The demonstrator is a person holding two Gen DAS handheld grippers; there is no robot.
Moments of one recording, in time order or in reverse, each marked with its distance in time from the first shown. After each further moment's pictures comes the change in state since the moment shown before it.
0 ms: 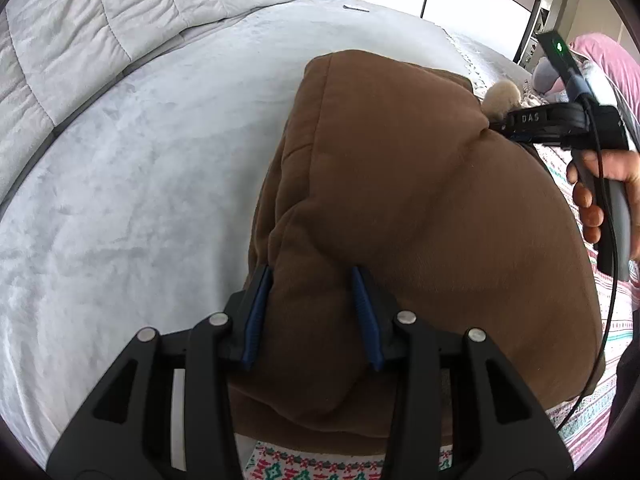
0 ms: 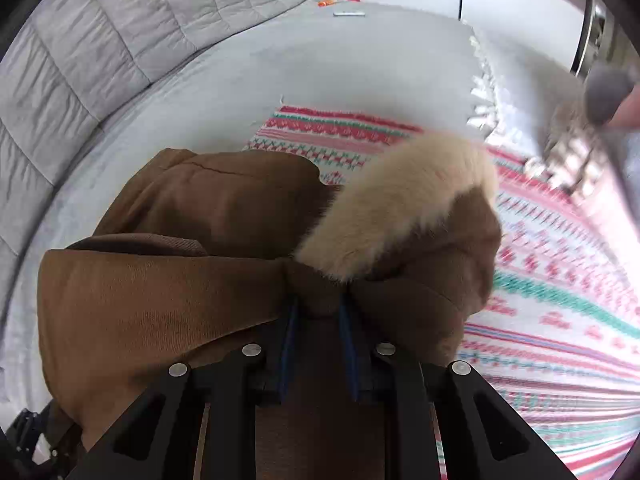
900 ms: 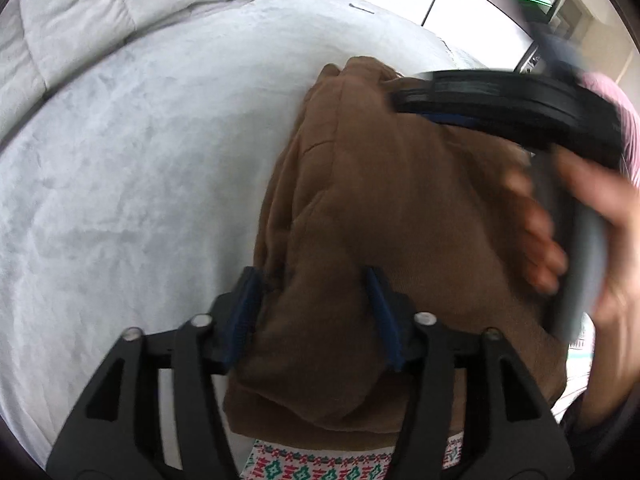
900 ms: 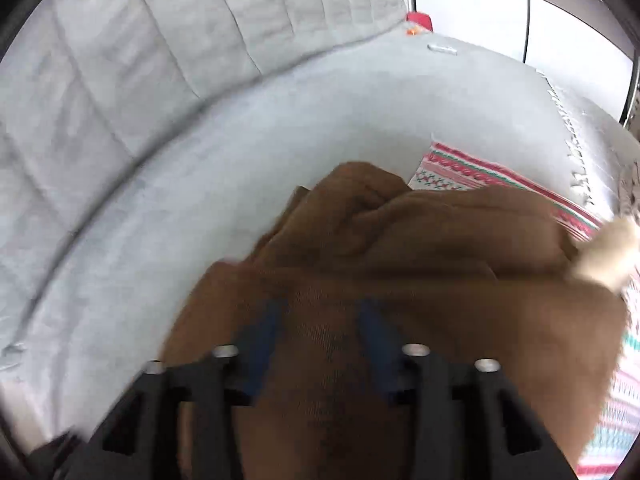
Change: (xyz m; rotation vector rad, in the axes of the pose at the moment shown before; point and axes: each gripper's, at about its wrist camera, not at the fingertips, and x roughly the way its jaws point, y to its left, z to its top) left arm 0.003 0.026 0.003 -0.122 0.047 -0.134; right arm -0.021 0.119 -0.011 -0.122 -0.110 0.179
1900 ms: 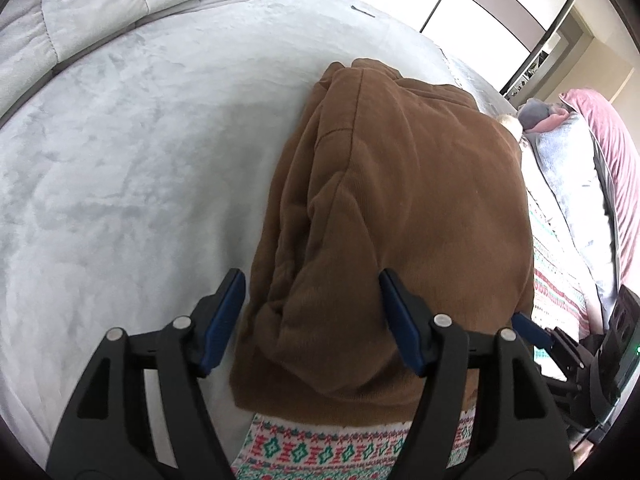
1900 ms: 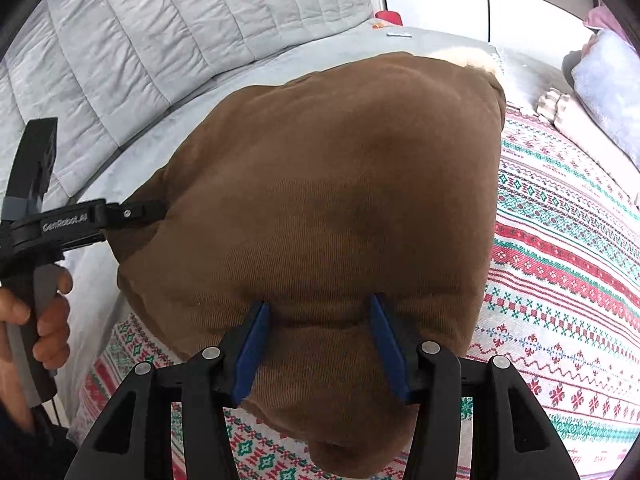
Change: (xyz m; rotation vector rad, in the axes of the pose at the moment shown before) left arm -0.015 0.013 -0.014 -0.032 -0.002 -0.047; right arm -0.093 -0.026 -0.189 0.059 -0.018 -0.027
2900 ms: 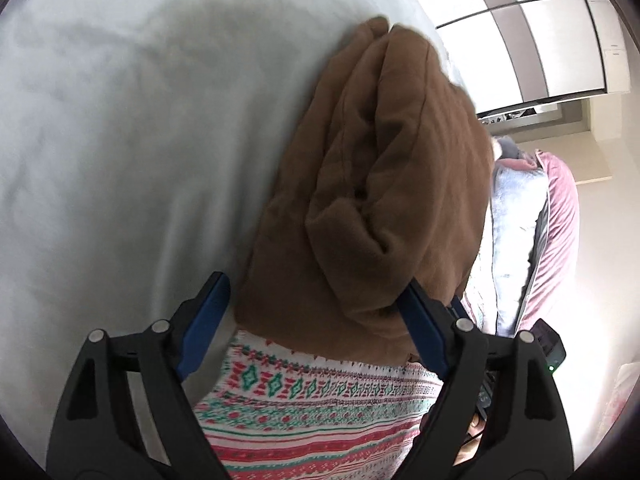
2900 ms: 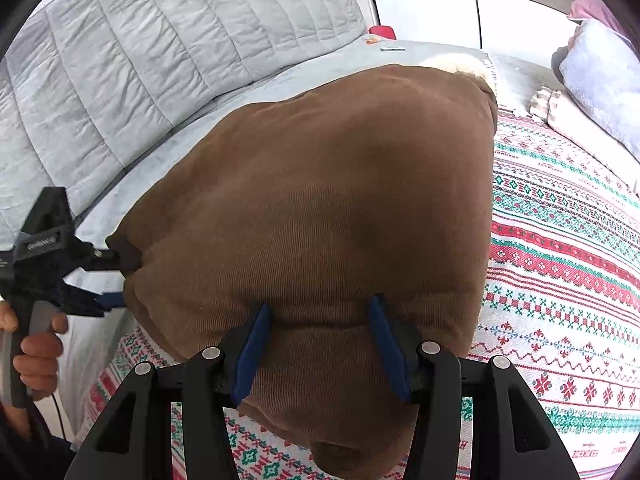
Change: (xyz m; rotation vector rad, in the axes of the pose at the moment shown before) left arm 0.024 0.056 -0.030 -0.362 0.250 -0.323; right arm -0.012 -0.007 -0.018 0.039 -0.077 0.031
